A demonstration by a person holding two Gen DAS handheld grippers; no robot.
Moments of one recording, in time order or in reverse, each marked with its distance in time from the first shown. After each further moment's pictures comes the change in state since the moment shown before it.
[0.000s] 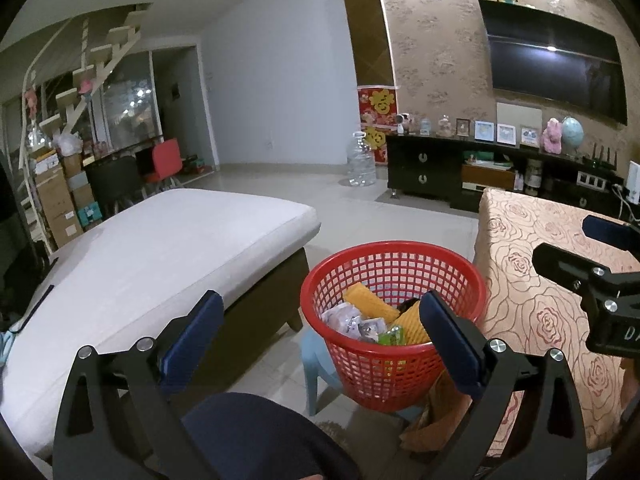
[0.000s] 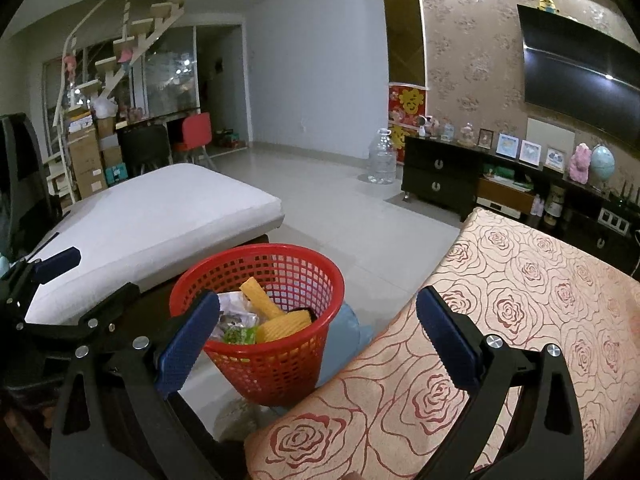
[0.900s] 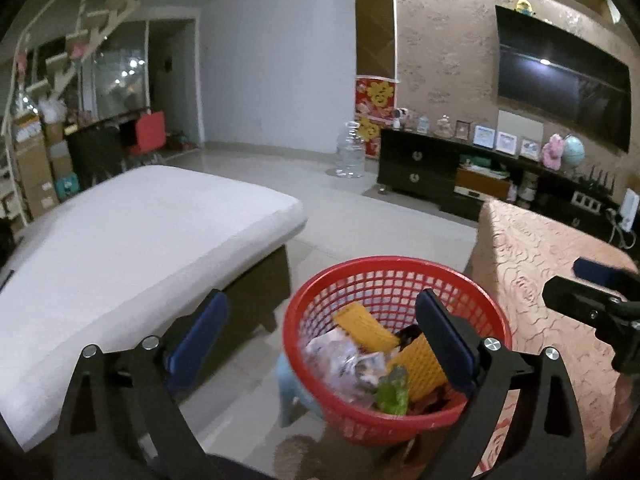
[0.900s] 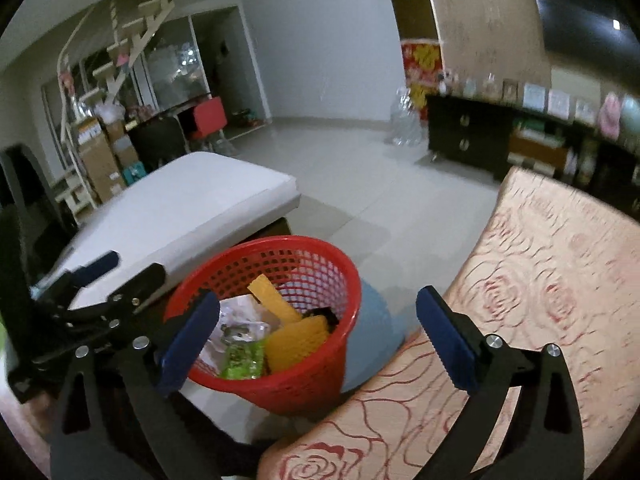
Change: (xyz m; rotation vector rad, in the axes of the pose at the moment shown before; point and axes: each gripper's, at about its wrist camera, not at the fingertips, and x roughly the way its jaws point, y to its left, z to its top) left arm 0.071 0.011 0.017 -0.081 0.050 -0.070; right arm 0.055 -0.021 0.016 0.084 0.113 0.114
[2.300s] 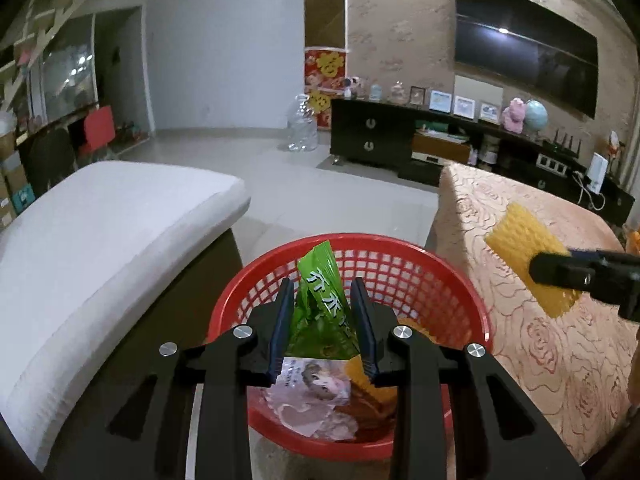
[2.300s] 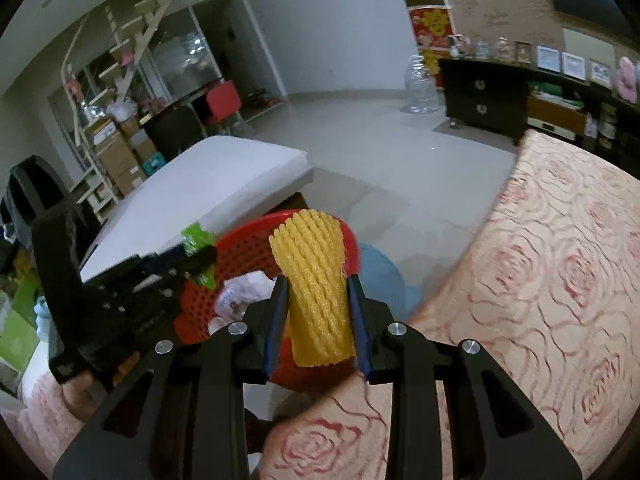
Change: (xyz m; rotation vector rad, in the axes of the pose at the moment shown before) left arm 0.047 -0.030 -0.001 0.089 0.107 -0.163; right arm 0.016 -0.033 0.005 0.076 0.121 0.147
